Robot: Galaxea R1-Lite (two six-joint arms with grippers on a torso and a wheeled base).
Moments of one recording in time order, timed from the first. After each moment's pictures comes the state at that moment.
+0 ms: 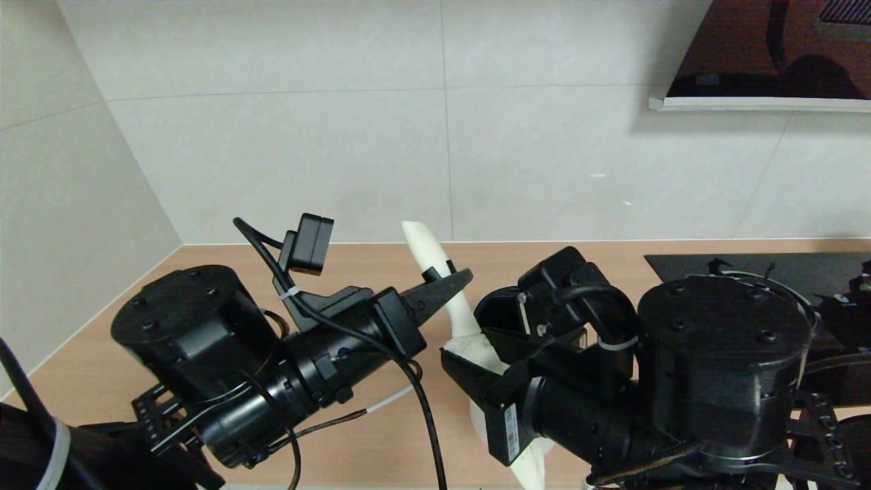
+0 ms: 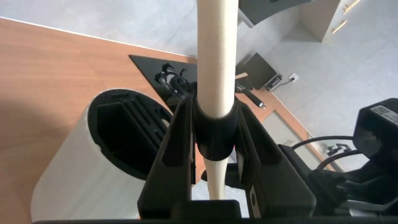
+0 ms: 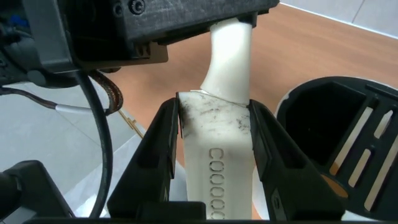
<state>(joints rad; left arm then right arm) -0.69 1.74 -0.51 -1.36 -0.18 -0.72 1.05 1.69 -0.79 -0.72 -0.28 0.14</state>
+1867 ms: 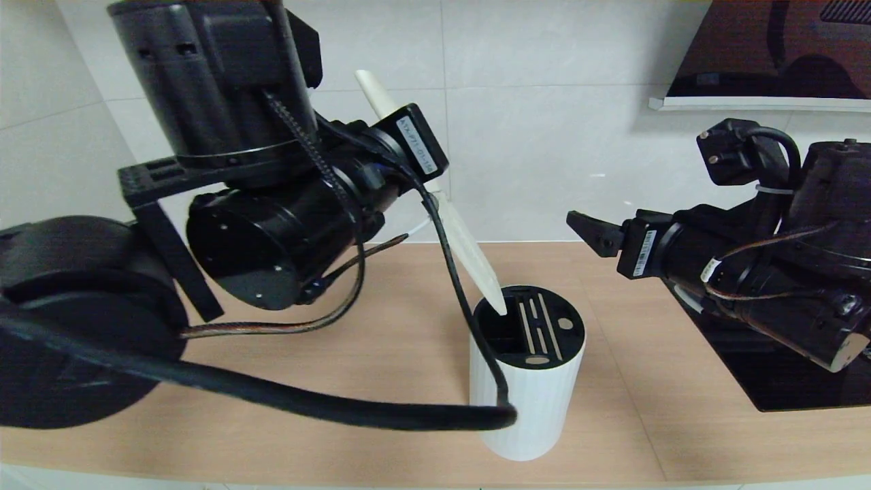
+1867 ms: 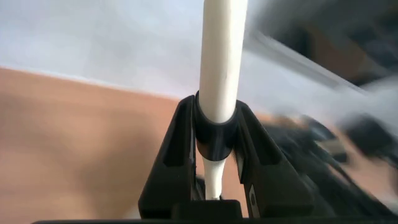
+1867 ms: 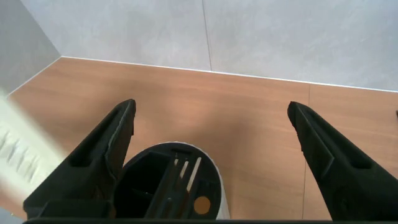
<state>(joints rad) -0.81 1.69 -1.21 -0.57 0.55 -0.45 0.64 1.55 -0.82 -0.71 -0.28 0.13</state>
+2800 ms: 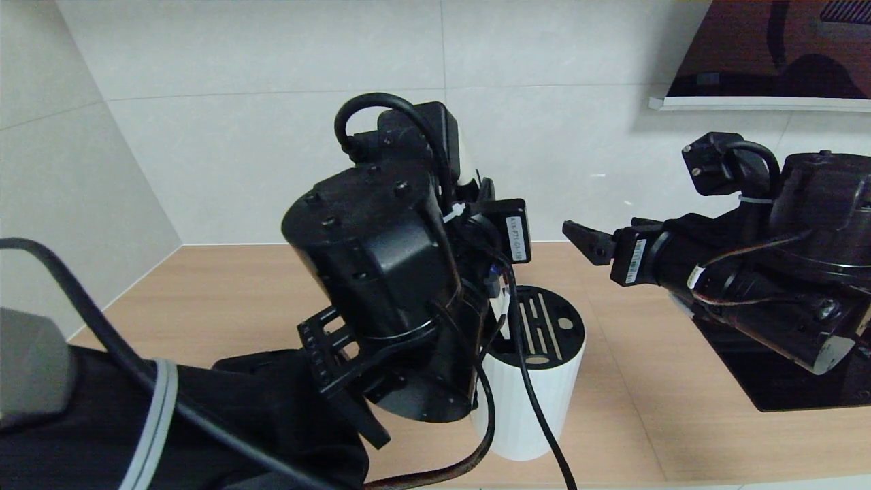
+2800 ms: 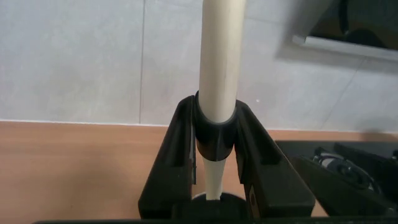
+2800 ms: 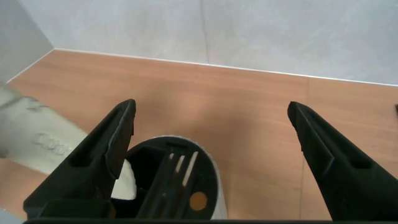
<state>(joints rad) -0.99 1.88 -1.05 -1.09 0.79 -0.03 0.64 1.57 -0.82 -0.71 -0.28 0.13</state>
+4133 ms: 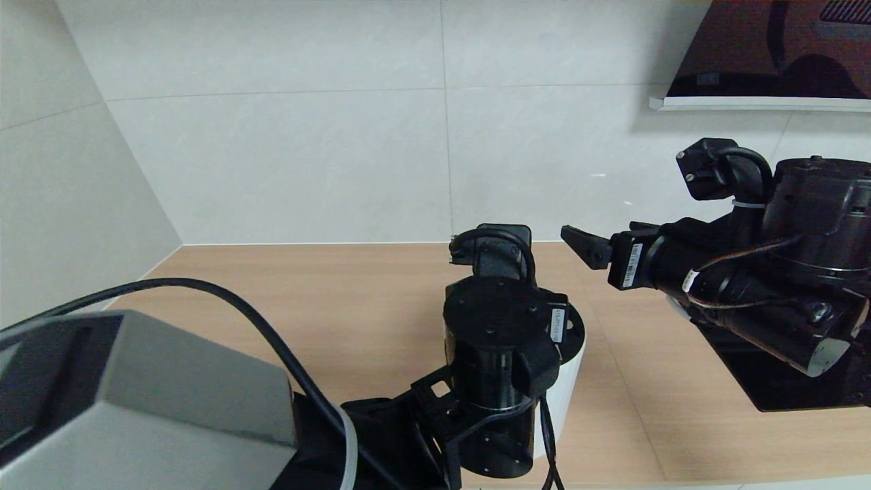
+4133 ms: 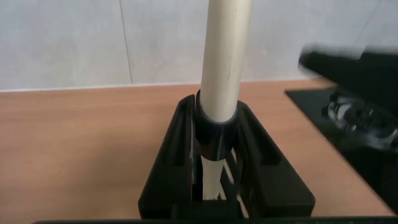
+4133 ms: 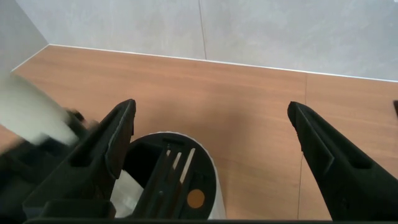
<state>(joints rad) -1.03 2.08 -1.03 -1.09 0.80 -0.07 0.64 1.58 -0.82 -0.71 -0.29 0.13</state>
